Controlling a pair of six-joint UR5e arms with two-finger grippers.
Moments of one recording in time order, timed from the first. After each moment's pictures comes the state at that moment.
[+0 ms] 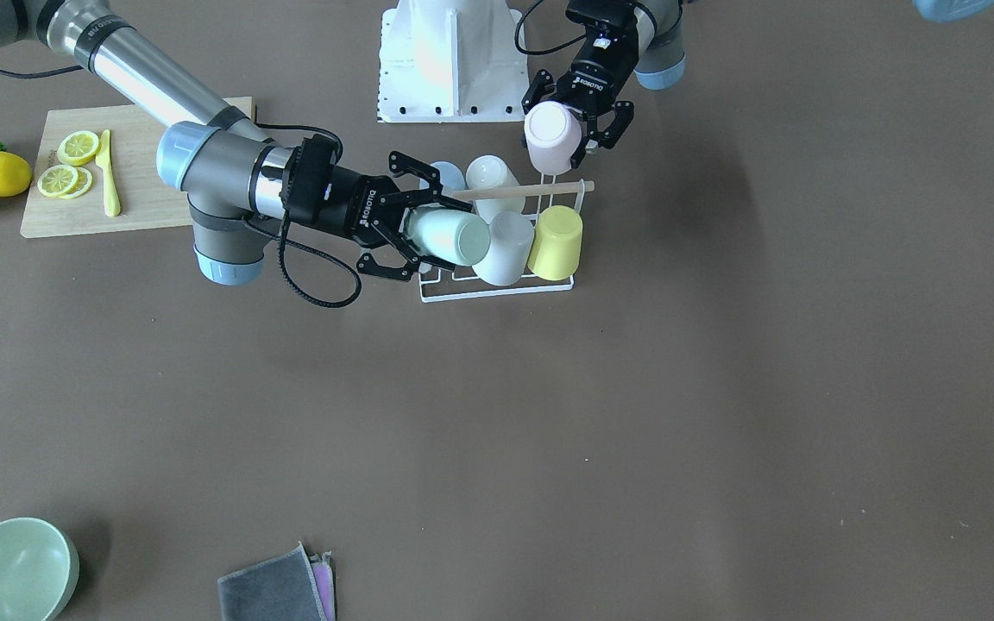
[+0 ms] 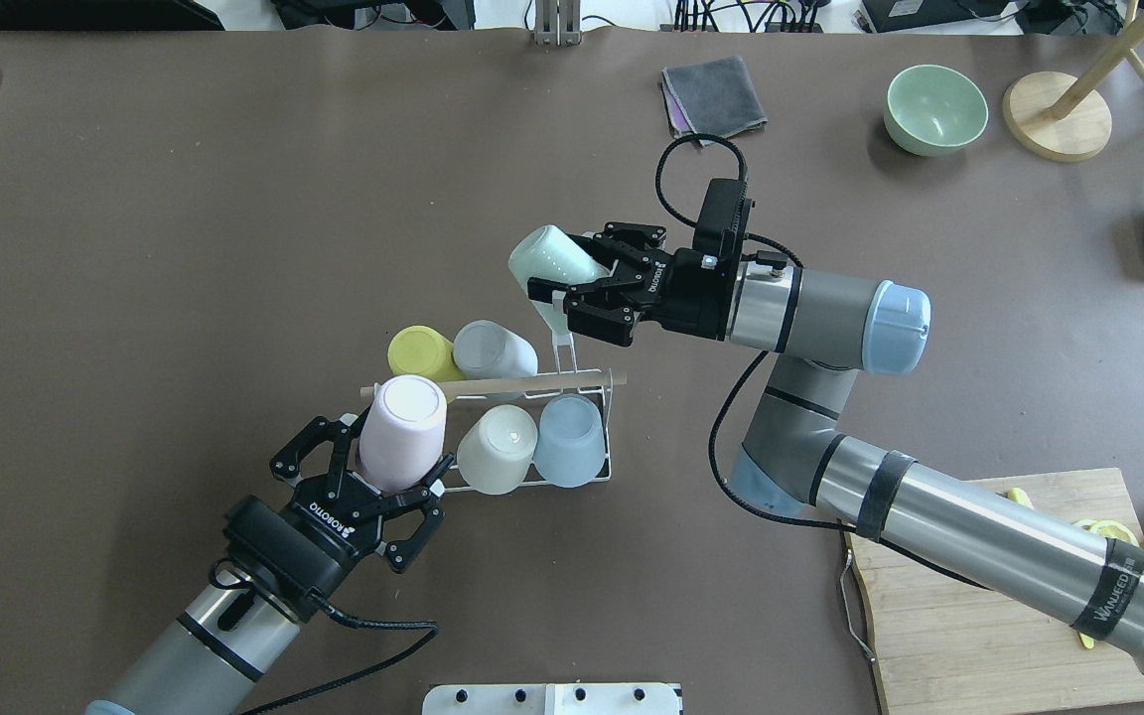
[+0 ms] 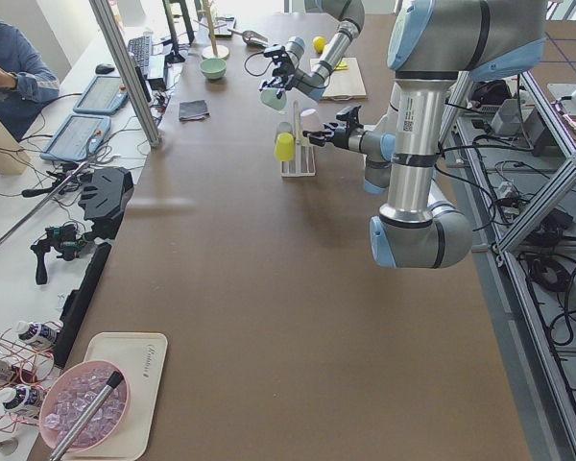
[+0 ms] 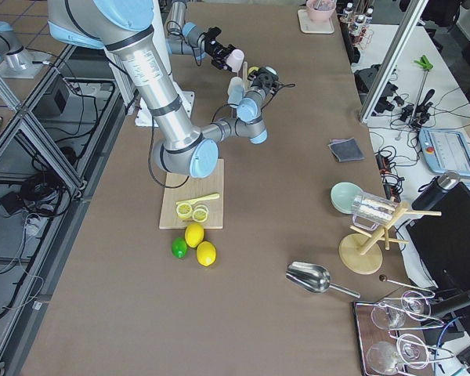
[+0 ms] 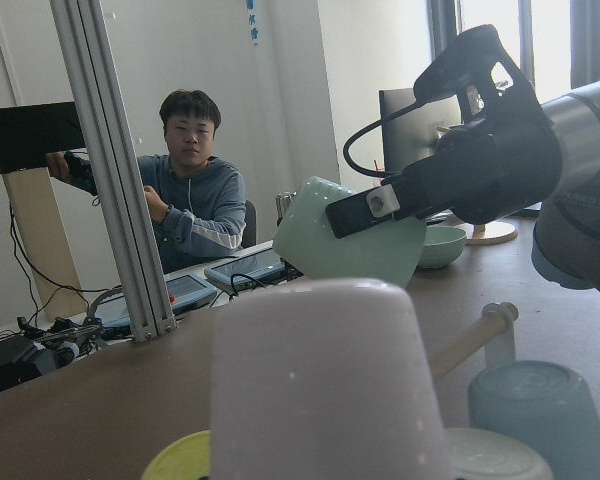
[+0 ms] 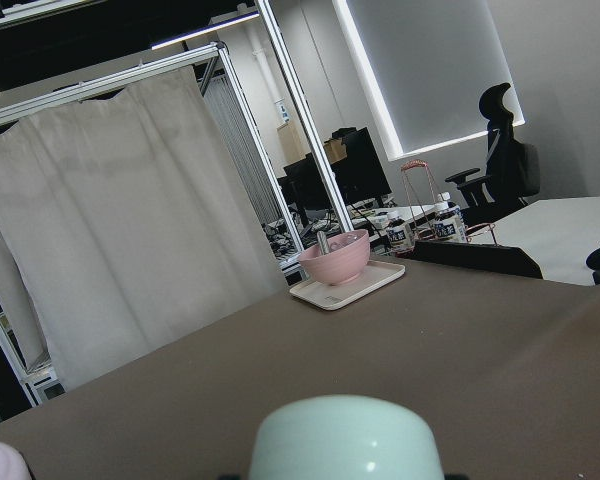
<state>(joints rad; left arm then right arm) -0.01 -1.83 -1.72 -3.15 -0.63 -0.15 0.57 -0.92 1.16 0.35 1.74 0.73</state>
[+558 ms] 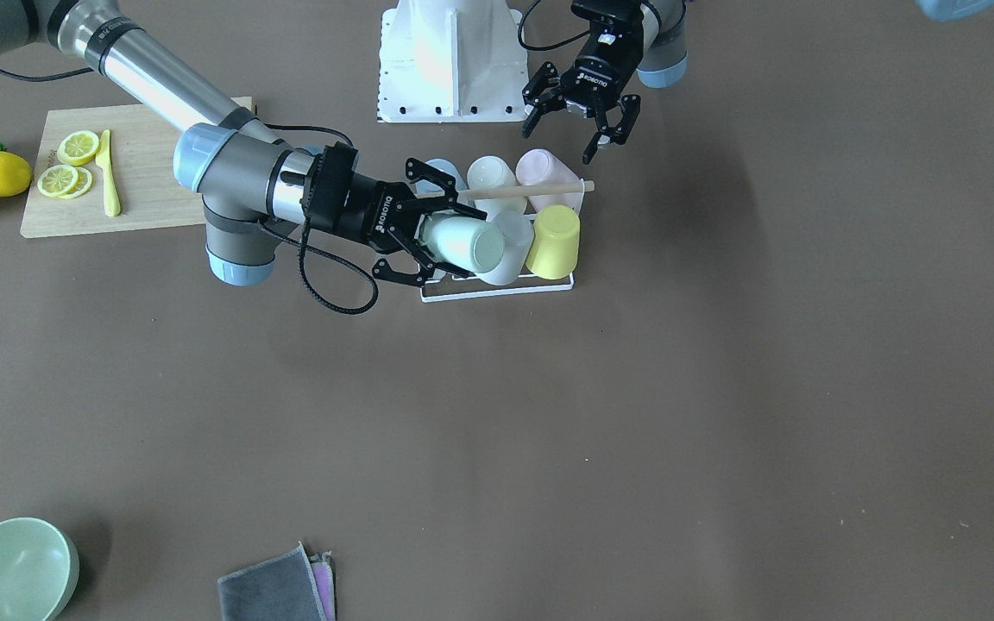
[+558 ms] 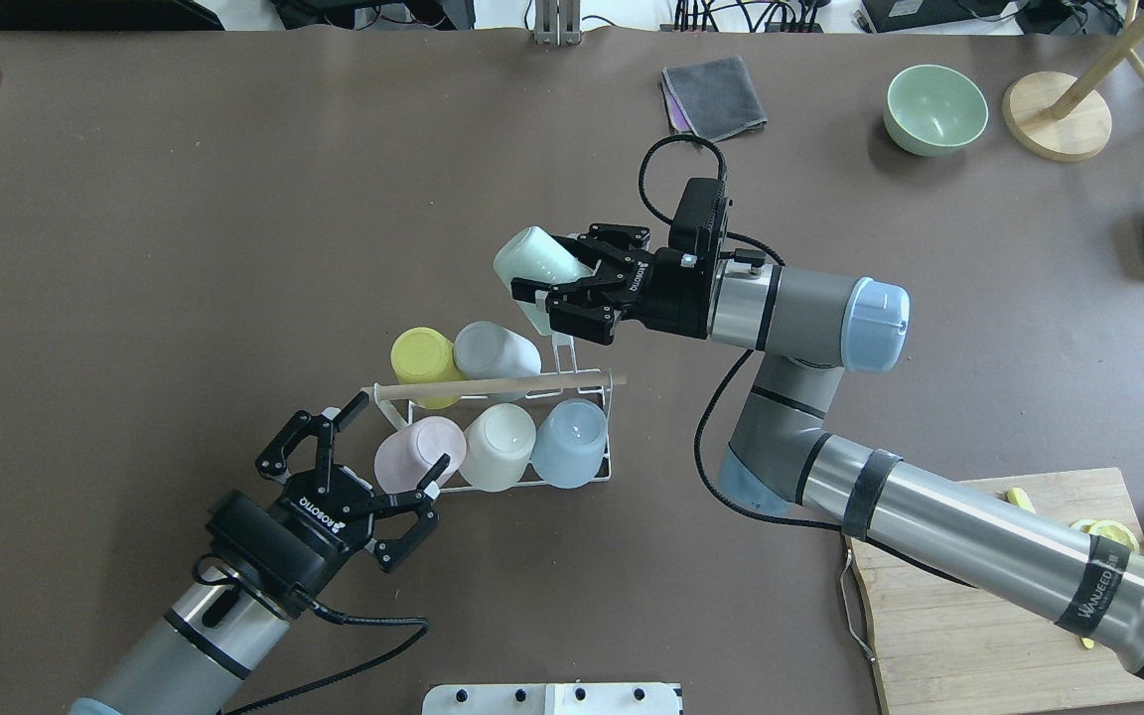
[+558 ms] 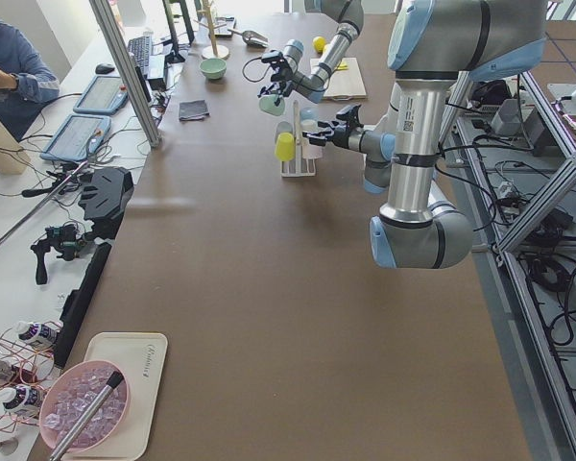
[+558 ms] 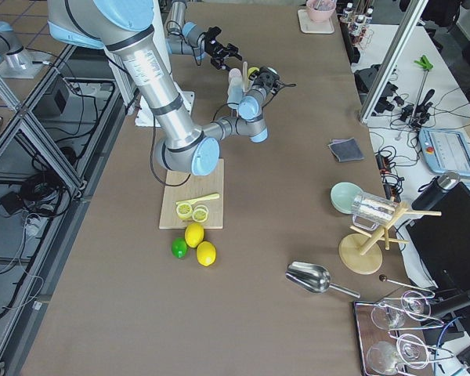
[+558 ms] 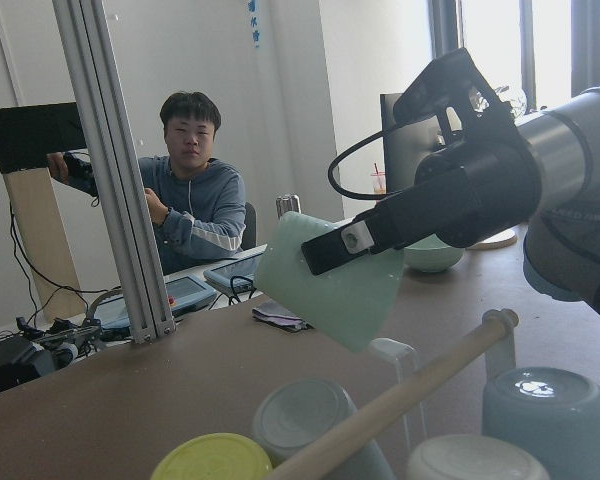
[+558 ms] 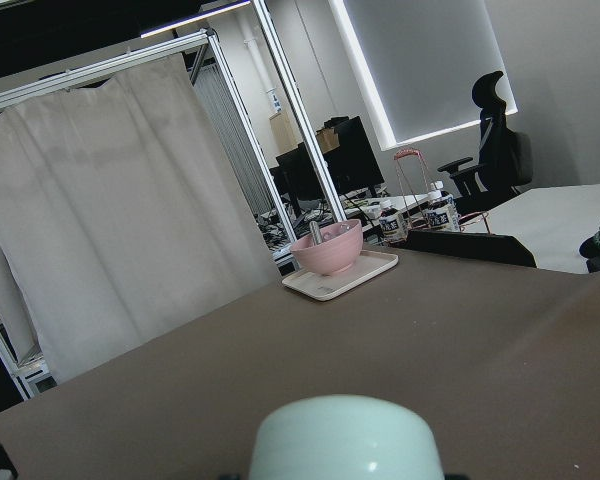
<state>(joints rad) -0.02 -1.80 -1.76 -3.16 -0.63 -0.15 0.55 -0.89 1.14 0.33 1.74 0.73</state>
